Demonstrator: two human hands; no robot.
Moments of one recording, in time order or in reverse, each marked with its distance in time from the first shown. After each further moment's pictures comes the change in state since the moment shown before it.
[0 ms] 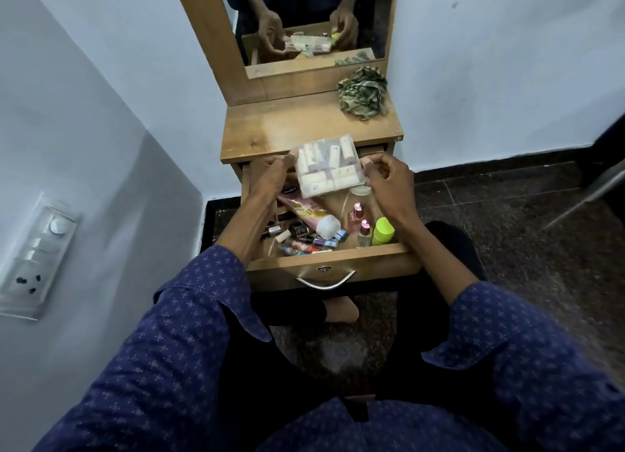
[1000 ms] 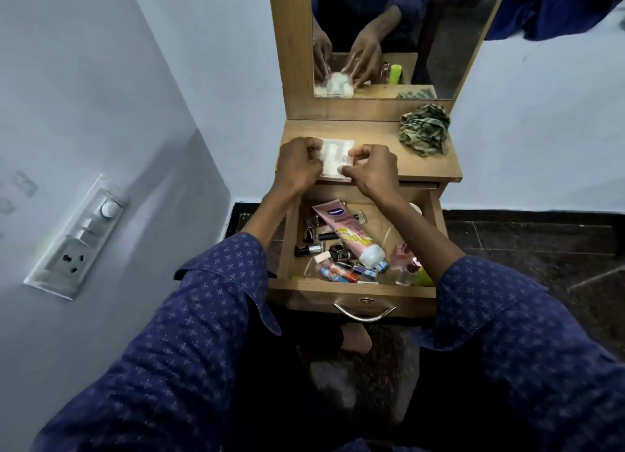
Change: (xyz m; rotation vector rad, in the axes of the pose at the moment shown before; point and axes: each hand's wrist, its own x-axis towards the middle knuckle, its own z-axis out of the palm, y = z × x) left_hand 0.044 0.037 -0.061 0.586 0.075 0.415; right_hand 0.057 -0.082 0.120 -0.284 -0.189 -0.047
